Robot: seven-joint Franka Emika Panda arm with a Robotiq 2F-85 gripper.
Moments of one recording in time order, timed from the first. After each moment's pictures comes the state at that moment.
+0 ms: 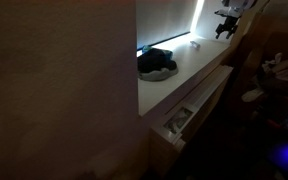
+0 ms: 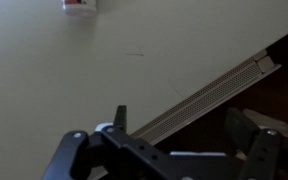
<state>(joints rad) 0.19 0.89 -0.89 -1.58 0.90 2.21 2.60</state>
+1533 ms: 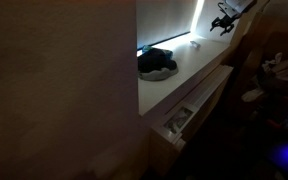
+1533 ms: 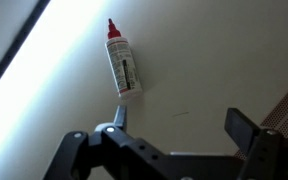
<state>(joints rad) 0.38 1.00 -1.07 -1.67 1.53 2.36 2.60</state>
